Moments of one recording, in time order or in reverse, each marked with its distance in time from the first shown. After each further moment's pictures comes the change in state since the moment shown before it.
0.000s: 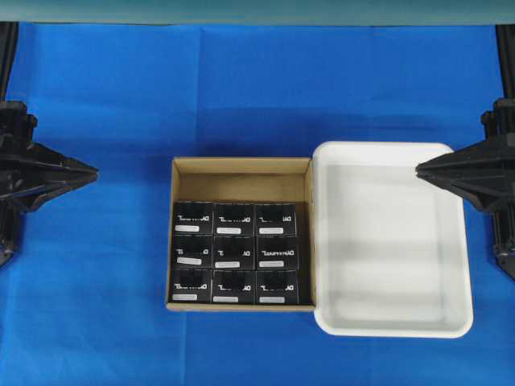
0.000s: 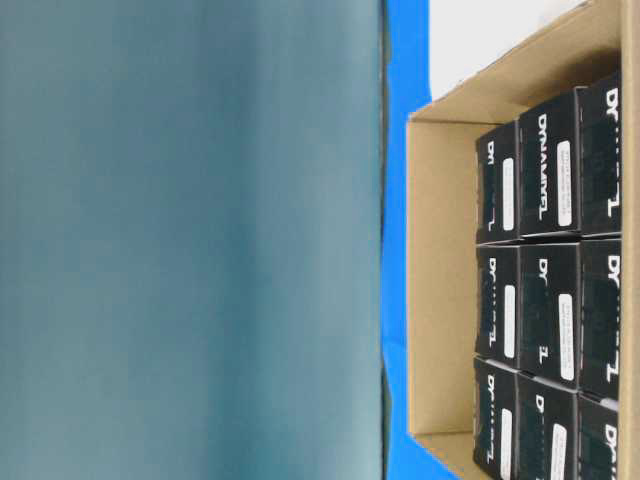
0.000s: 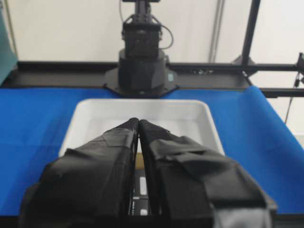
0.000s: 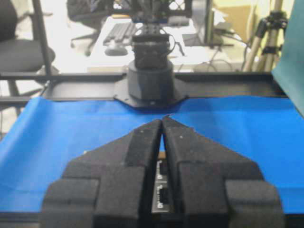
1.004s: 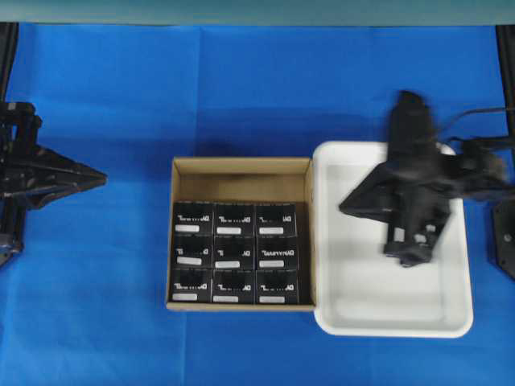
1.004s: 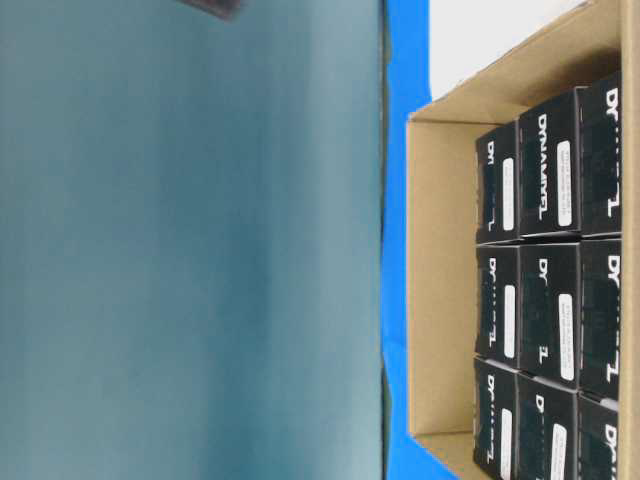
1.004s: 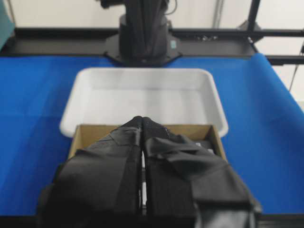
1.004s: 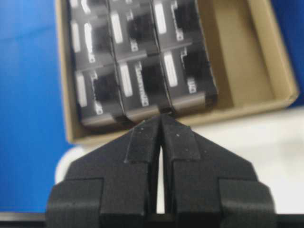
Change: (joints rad) left arm 0.006 0.020 -0.051 0.012 0.153 -0.009; right arm 0.003 0.565 -0.480 0.092 0.827 0.167
